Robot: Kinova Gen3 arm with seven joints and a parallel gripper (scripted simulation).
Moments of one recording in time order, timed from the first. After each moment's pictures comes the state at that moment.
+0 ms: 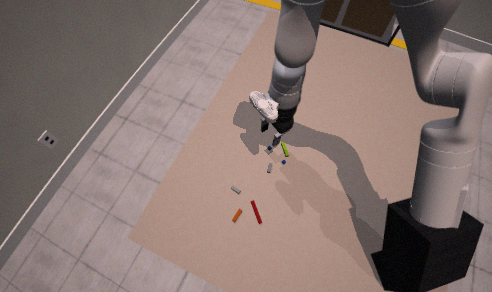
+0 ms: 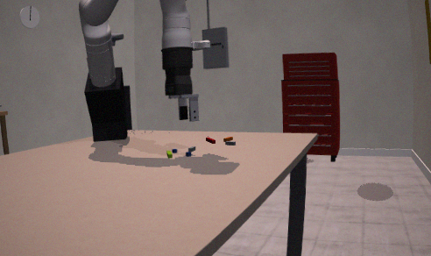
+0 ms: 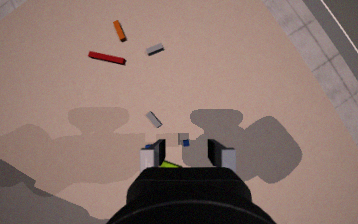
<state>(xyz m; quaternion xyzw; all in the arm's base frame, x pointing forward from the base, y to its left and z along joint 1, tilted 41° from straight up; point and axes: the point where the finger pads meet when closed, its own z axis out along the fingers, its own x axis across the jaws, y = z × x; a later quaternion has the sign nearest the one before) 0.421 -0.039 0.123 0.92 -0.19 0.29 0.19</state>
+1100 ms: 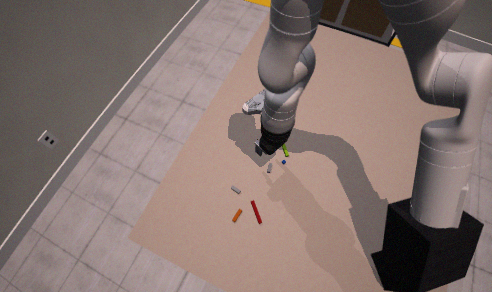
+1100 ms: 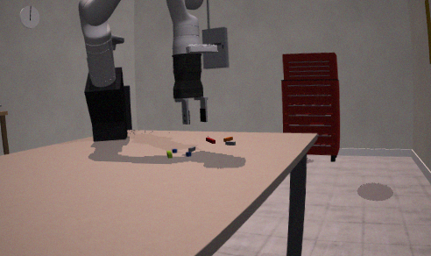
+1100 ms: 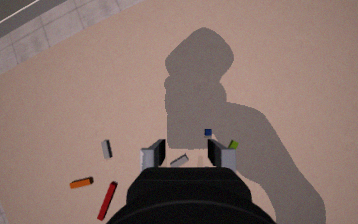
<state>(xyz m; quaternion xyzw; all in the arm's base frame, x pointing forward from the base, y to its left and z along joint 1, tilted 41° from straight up) 0.426 -0.016 0.099 0.57 -0.75 0.33 -0.05</state>
